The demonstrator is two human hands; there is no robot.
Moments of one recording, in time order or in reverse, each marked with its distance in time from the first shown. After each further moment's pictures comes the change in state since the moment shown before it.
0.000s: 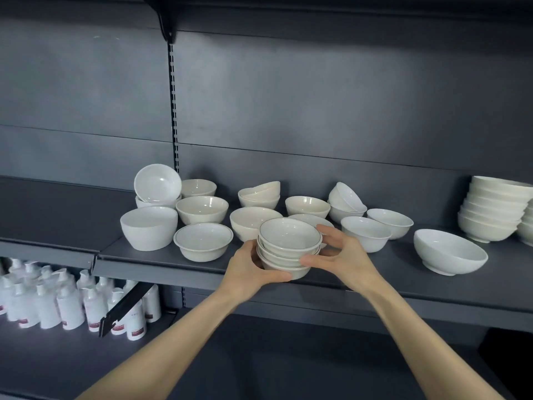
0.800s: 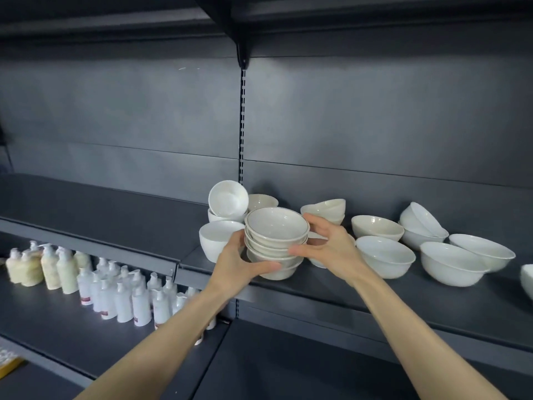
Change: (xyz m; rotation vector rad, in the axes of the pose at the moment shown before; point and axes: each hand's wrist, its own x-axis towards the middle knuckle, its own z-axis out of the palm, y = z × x) left_hand -0.006 -0.010 -0.138 0.023 0.244 0.103; right_hand 0.065 -0.053 0.124 0.072 -0.171 -0.170
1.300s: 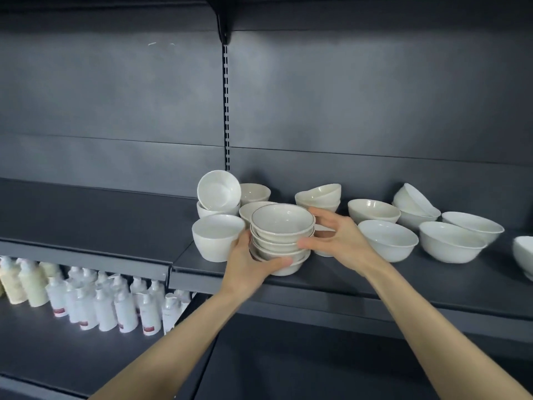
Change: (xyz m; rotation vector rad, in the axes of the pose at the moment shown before) left_hand 0.020 -0.027 0.008 0.022 -0.045 0.013; right_hand 0.008 0.014 0.005 -0.032 0.025 0.047
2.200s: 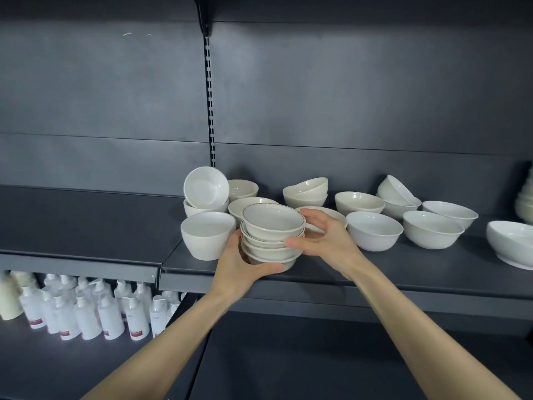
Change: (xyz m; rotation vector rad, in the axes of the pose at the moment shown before) left_hand -0.008 -0.002 -0.006 -0.147 -0.108 0.013; right_hand -0.013 0.001 0.017 0.061 0.125 0.049
